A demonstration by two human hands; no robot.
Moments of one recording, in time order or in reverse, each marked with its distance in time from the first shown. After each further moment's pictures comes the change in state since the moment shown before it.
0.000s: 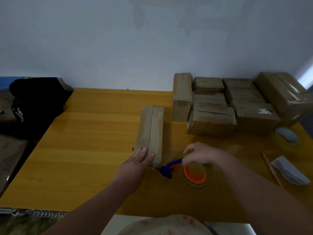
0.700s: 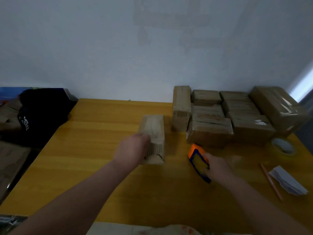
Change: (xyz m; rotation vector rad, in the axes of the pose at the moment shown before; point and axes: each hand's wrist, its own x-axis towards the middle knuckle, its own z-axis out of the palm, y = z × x) left_hand 0.016 -0.002 -0.096 -0.095 0.393 -0.004; right_hand -0.008 0.056 0.024 -0.066 0.433 0.116
